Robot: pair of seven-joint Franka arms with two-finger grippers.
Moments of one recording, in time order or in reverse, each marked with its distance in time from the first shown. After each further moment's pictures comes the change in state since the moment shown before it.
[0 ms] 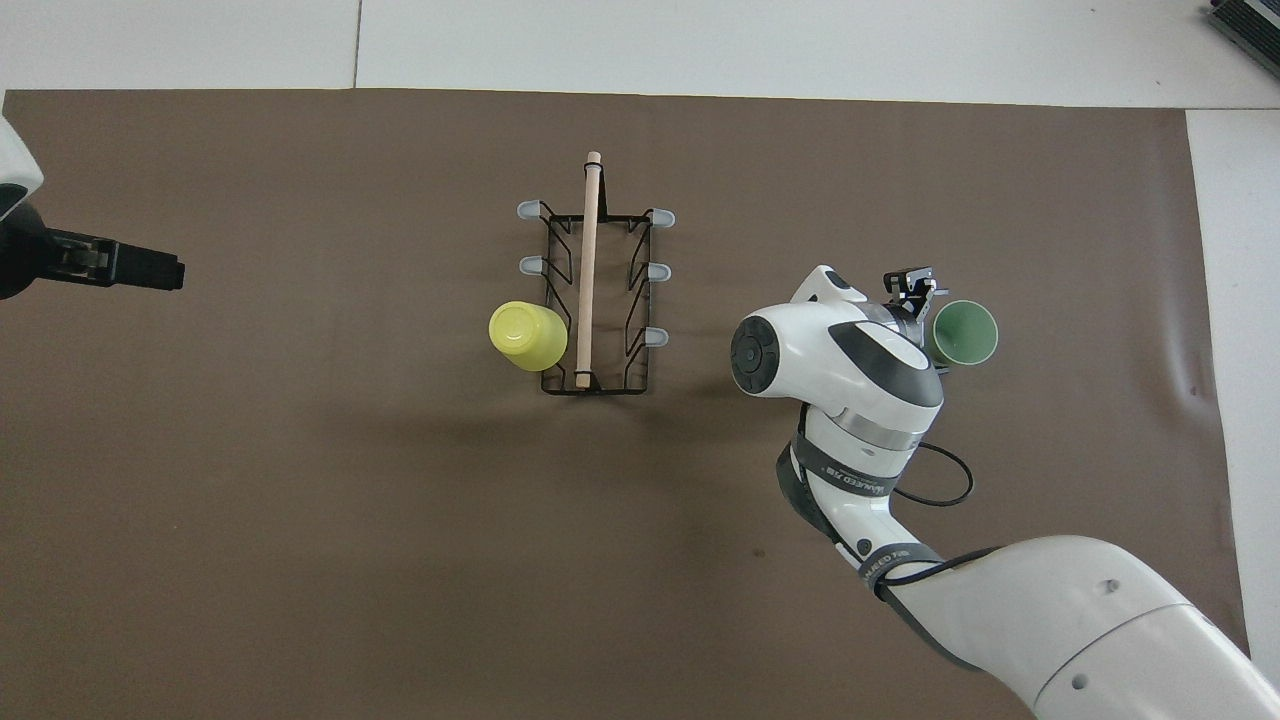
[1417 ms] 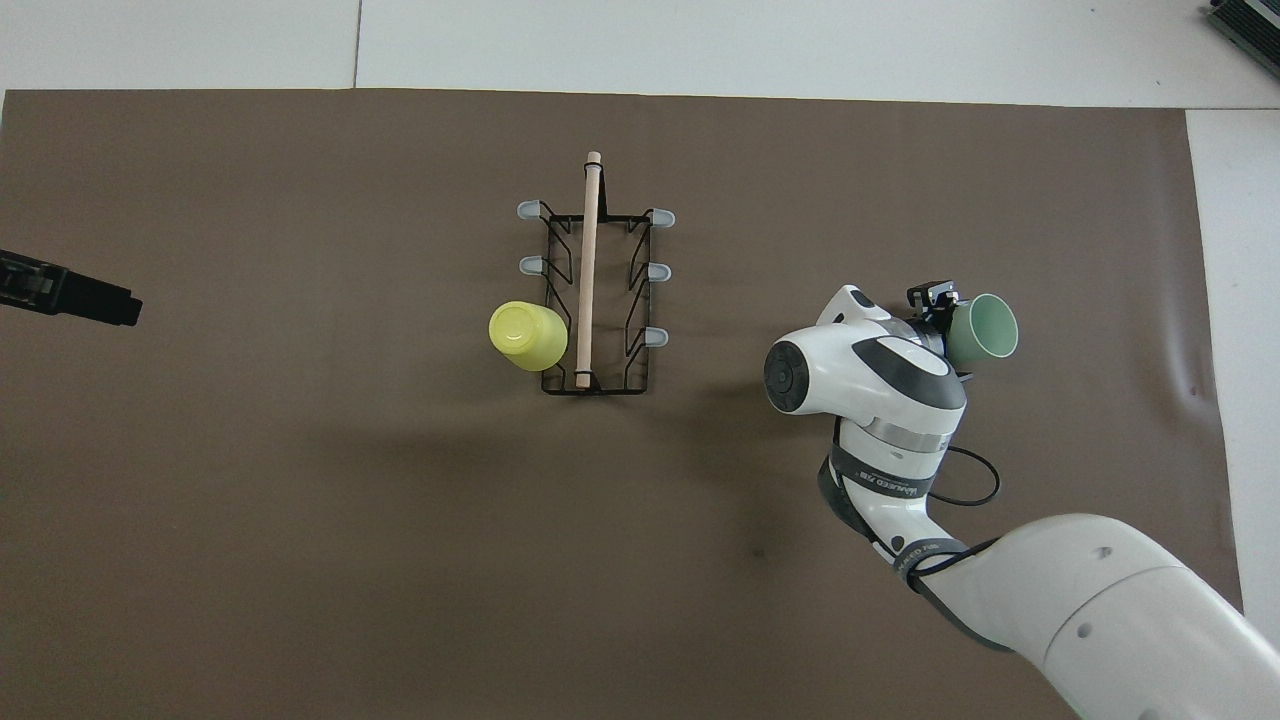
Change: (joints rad) left arm 0.005 0.023 0.036 0.093 0.006 -0.197 0.130; right arm -0.073 0.035 0.000 -0.081 -0.145 0.073 0.088
